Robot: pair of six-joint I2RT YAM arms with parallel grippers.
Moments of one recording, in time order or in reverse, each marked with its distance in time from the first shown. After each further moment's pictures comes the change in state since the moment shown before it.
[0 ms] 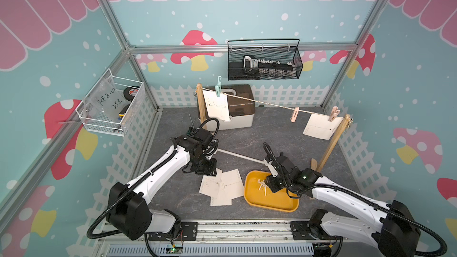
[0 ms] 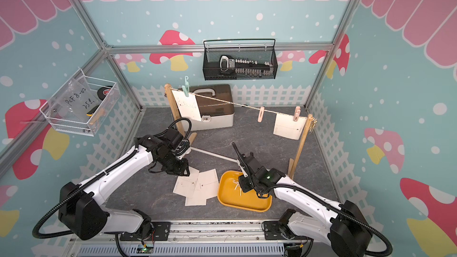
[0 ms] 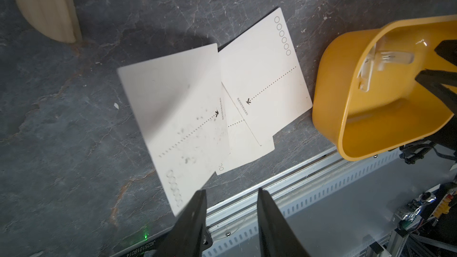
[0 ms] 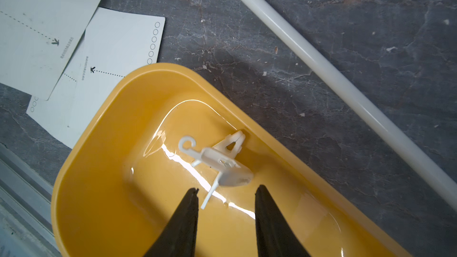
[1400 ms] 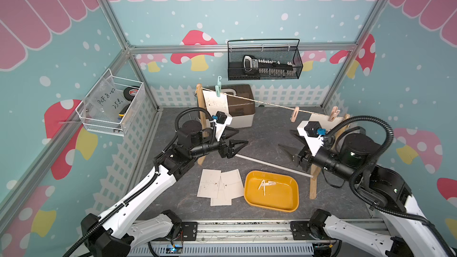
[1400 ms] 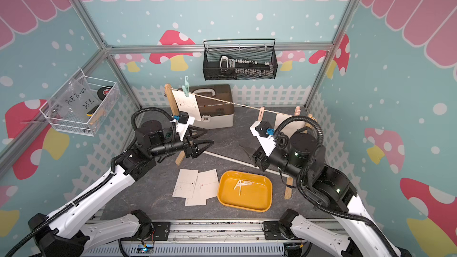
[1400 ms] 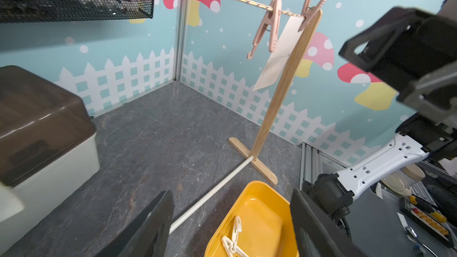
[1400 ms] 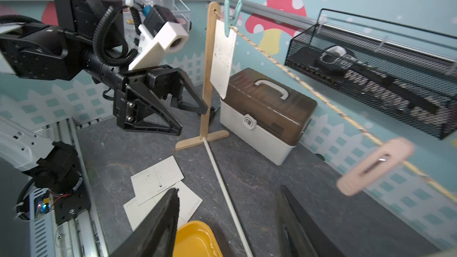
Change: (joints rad) left arm -0.144 -0.263 -0.081 1.088 0.311 0.071; right arm -0.001 -0.250 0.791 -0.192 0.014 -0.474
